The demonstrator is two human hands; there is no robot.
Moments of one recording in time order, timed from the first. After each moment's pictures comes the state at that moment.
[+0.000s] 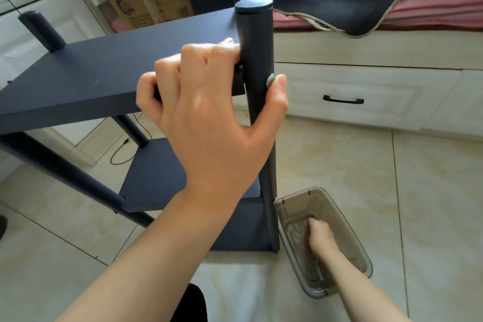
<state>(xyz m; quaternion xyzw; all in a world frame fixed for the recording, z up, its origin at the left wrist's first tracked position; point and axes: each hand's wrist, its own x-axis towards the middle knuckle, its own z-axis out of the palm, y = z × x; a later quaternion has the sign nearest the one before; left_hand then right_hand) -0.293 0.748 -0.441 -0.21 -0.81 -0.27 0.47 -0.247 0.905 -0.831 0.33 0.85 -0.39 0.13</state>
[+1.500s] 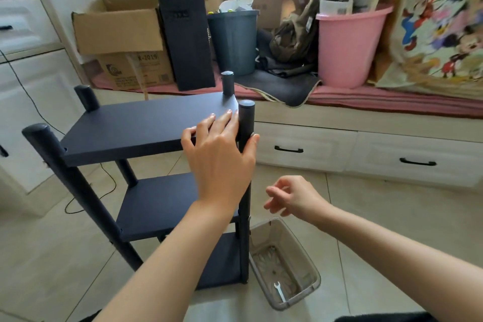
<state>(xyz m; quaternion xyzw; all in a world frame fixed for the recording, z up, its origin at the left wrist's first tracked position) -0.272 0.739 -0.417 -0.23 -0.87 -0.30 0.32 -0.212 0.887 -0.491 0.17 0.85 -0.50 -0.02</state>
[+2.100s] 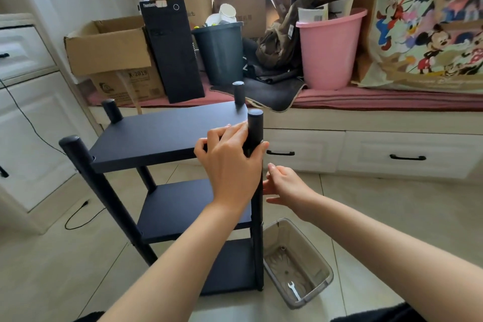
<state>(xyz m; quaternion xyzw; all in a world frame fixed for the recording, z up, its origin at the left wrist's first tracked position) -0.240 0.787 -0.415 -0.26 -0.83 -0.40 0.30 -0.209 0.902 -0.472 0.26 0.71 -0.66 -0.04</state>
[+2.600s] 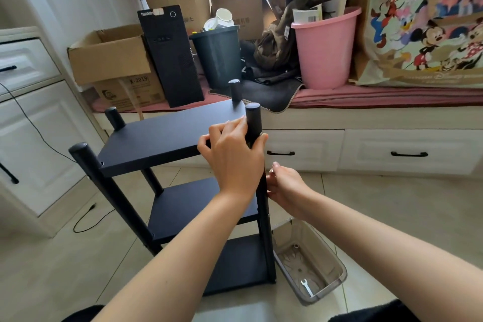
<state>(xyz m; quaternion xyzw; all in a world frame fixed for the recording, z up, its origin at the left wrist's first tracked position) -0.236 0.811 -0.407 -0.23 -0.84 -0.37 0.32 -0.212 0.916 -0.485 0.26 0.54 -0.80 -0.07</state>
